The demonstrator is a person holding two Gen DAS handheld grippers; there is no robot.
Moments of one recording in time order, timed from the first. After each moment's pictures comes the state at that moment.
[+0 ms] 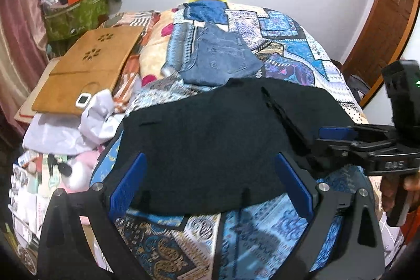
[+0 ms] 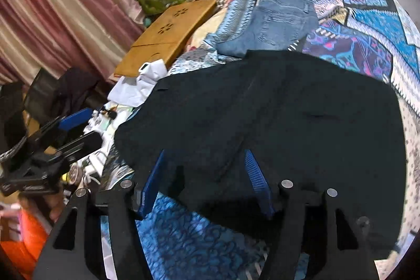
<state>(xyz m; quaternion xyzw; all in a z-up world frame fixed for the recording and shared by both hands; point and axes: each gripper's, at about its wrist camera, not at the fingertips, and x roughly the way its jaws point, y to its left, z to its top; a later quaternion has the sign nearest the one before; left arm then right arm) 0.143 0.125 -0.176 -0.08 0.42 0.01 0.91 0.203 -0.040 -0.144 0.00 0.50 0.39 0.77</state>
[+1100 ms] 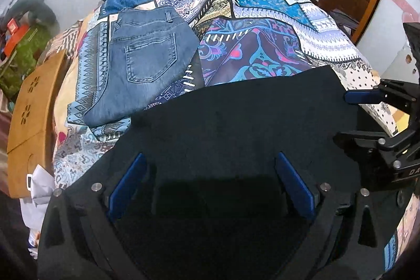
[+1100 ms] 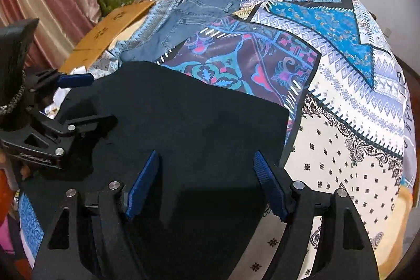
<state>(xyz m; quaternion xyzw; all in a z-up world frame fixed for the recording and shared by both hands) 0.327 0.004 -0.247 0.06 0.50 -0.08 0.86 0.295 -0.150 -0.186 -0.07 0.50 0.30 0.81</state>
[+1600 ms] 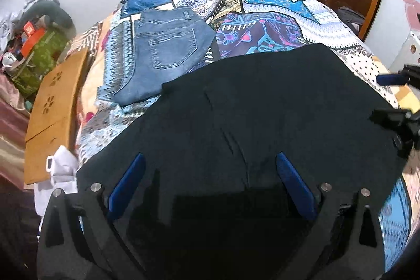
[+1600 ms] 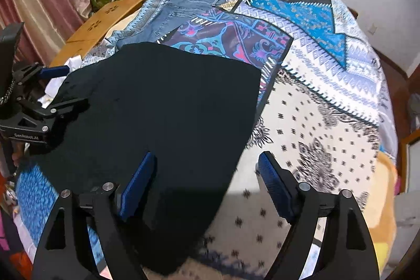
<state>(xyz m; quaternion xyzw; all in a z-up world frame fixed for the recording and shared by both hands) 0.264 0.020 -0.232 0.09 0.49 -0.04 0.87 0.246 -0.173 -0.164 -0.10 0.50 0.25 0.82</state>
